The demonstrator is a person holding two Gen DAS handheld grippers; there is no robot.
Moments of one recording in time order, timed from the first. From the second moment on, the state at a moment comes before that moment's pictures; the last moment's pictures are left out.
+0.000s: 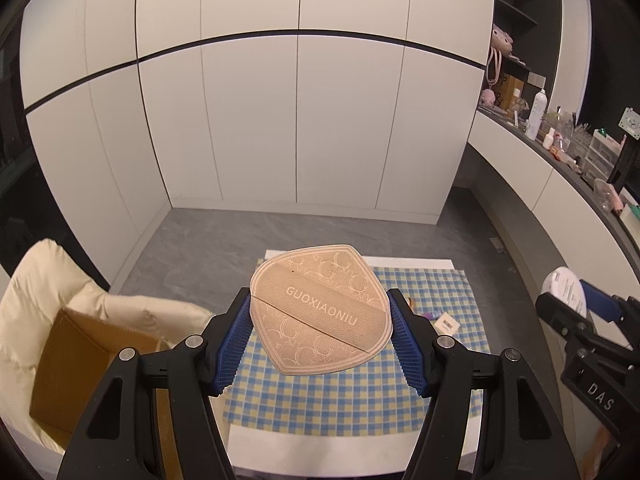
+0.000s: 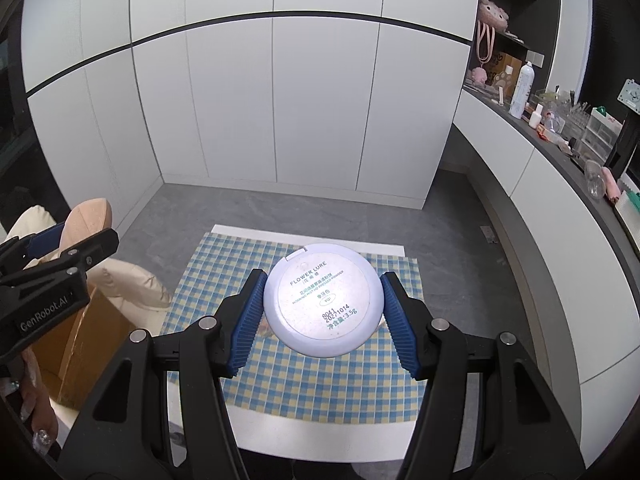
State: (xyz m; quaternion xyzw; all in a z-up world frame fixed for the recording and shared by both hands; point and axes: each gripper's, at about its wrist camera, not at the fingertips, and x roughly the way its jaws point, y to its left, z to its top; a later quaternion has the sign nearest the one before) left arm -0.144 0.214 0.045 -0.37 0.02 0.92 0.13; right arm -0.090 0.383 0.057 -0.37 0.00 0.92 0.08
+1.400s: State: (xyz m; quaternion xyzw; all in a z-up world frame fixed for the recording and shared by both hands) left arm 0.003 0.145 -0.043 -0.43 0.04 0.89 0.14; right arm 0.118 0.393 -0.043 -0.44 0.05 0.89 0.10
